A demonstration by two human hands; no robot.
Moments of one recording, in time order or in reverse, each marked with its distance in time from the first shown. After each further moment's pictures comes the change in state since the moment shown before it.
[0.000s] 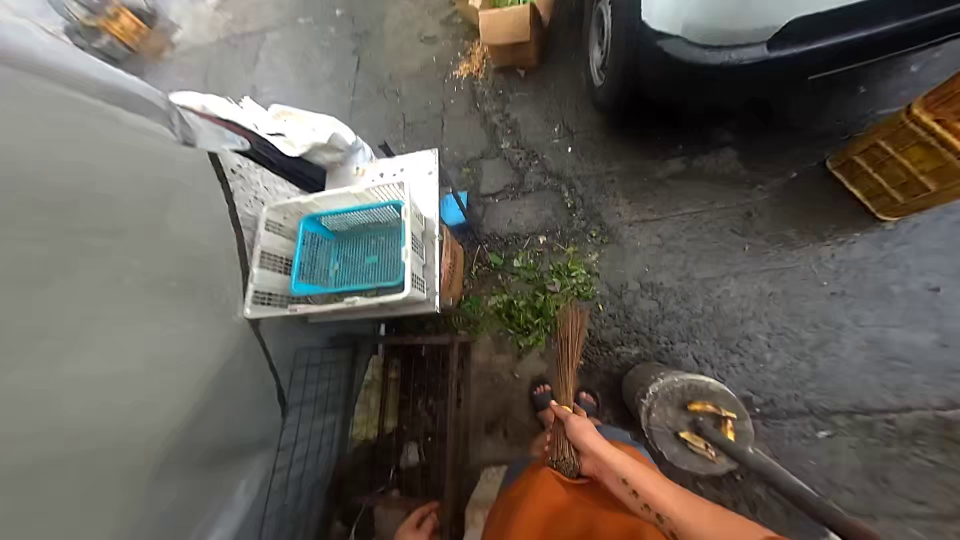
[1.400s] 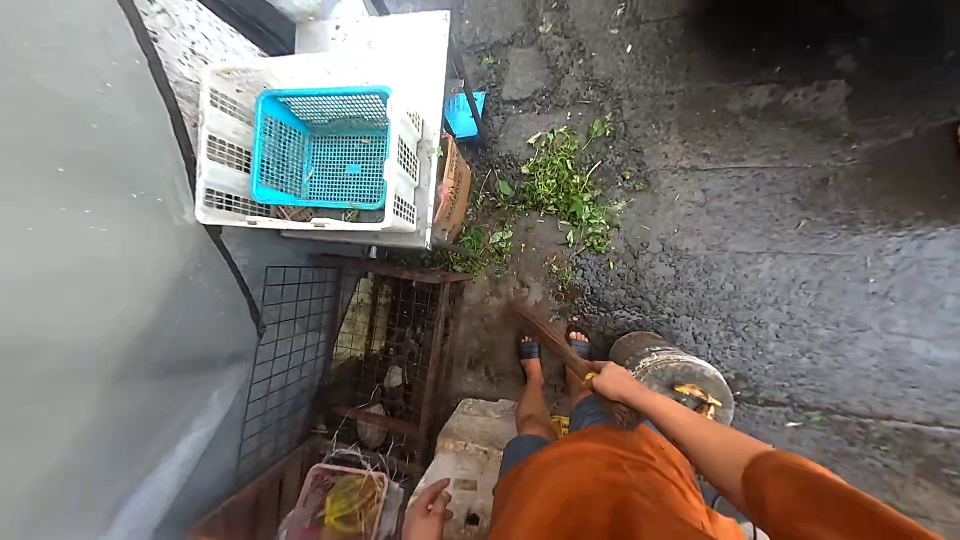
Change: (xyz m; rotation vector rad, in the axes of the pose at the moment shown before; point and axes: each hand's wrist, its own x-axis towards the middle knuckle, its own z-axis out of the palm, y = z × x) left_hand -0.070 0.014 0.094 -0.115 0.009 -0.152; right_hand 0.118 -0.092 -0.105 -1.554 -0.038 0.018
